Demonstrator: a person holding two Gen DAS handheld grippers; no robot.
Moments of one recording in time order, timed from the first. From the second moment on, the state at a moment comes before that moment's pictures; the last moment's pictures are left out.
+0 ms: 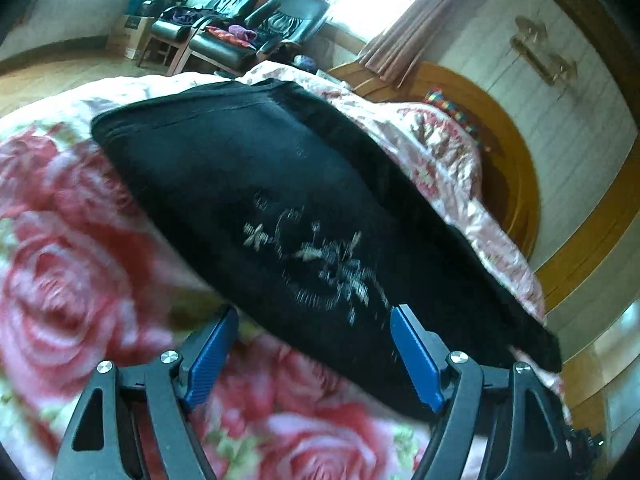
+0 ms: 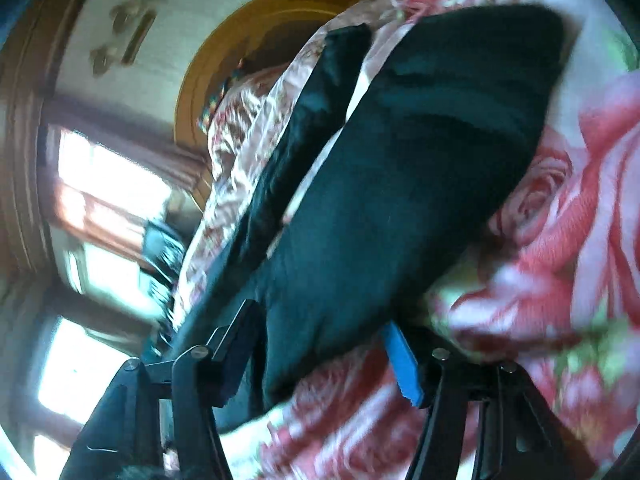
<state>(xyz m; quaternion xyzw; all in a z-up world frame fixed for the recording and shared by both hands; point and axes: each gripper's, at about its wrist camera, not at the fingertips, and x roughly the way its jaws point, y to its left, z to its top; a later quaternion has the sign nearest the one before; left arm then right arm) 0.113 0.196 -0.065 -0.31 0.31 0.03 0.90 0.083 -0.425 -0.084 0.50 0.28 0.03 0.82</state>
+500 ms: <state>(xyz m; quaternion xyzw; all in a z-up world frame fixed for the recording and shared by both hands) 0.142 0.211 -0.065 -0.39 0.26 0.04 0.88 0.100 -0.428 -0.102 0.49 0.28 0.05 0.82</state>
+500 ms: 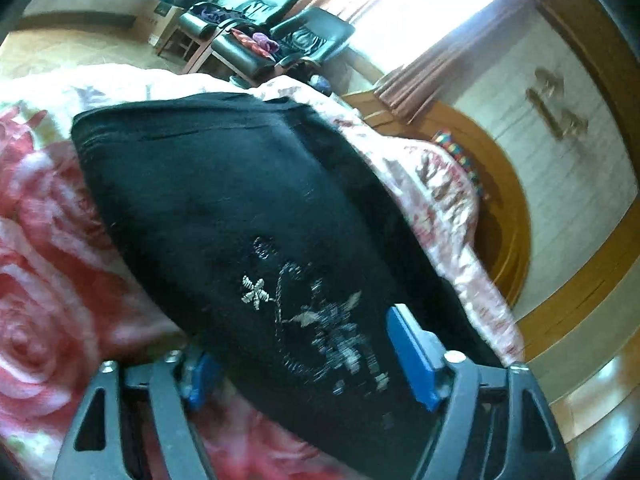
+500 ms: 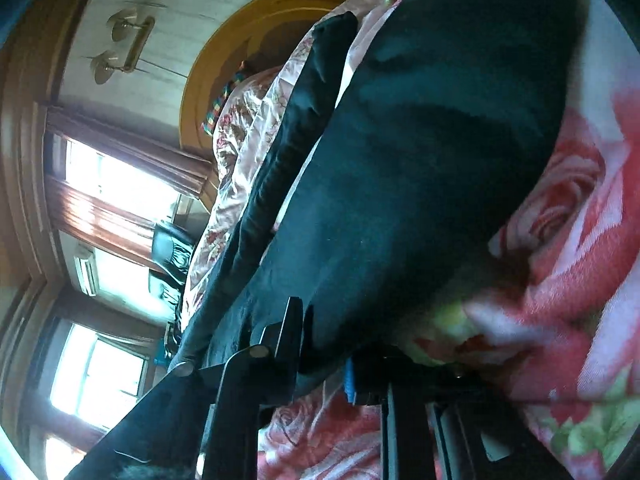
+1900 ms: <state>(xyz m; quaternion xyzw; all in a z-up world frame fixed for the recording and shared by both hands) 0.039 0.223 -0.046 -0.29 0.32 0.03 0.90 0.018 -0.419 -0.049 0.32 0.33 -0.01 0.89</state>
